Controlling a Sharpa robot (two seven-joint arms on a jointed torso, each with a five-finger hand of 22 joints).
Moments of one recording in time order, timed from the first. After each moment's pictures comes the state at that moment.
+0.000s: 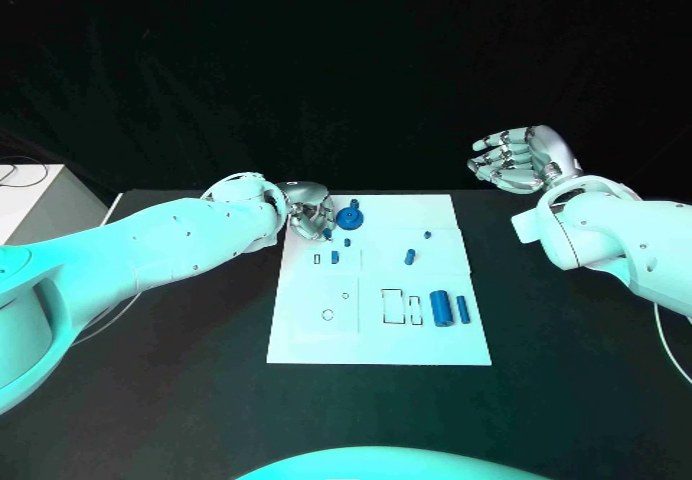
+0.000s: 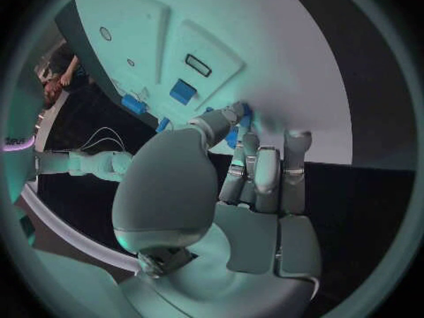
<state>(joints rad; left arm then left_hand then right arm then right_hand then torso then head) 1.24 -0.54 -0.05 0.95 -1.47 -0.06 0.14 1.36 -0.18 0.64 -0.06 0.05 1.01 0.12 0.26 0.34 0.74 0.06 1.27 0.60 1.26 0.00 1.49 1.14 0.15 1.10 0.11 1.09 1.19 1.35 -0.76 -0.15 1.28 -0.62 -0.63 0.25 1.36 -0.25 0.49 0.18 0.34 0.87 0.22 0.18 0.34 1.13 0.15 0.12 0.09 1.12 0.10 0.14 0.50 0.17 0.99 0.21 0.07 0.54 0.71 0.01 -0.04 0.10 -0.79</state>
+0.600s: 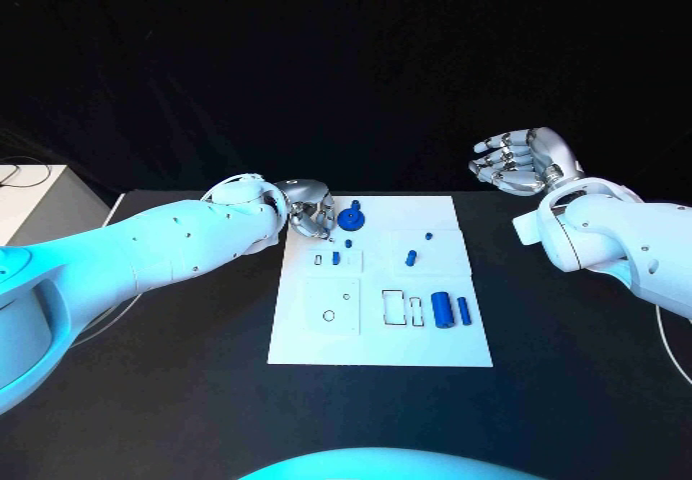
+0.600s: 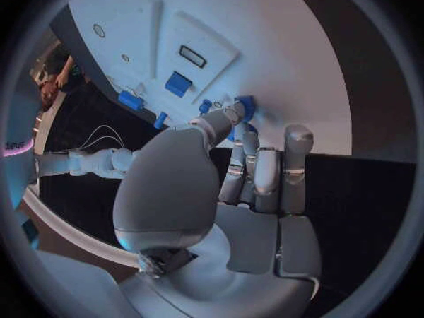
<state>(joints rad) 1.24 -0.55 -0.06 0.96 -1.46 -0.11 0.14 1.38 -0.18 0.62 -0.07 0.05 1.02 0.11 0.38 0.52 0.74 0.05 1.27 0.59 1.27 0.00 1.49 1.14 0.15 1.11 0.10 1.09 1.21 1.35 -0.76 -0.15 1.28 -0.62 -0.63 0.25 1.36 -0.25 0.48 0.18 0.34 0.87 0.22 0.18 0.34 1.13 0.15 0.12 0.09 1.12 0.10 0.14 0.50 0.17 0.99 0.21 0.07 0.54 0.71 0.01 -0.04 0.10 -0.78</state>
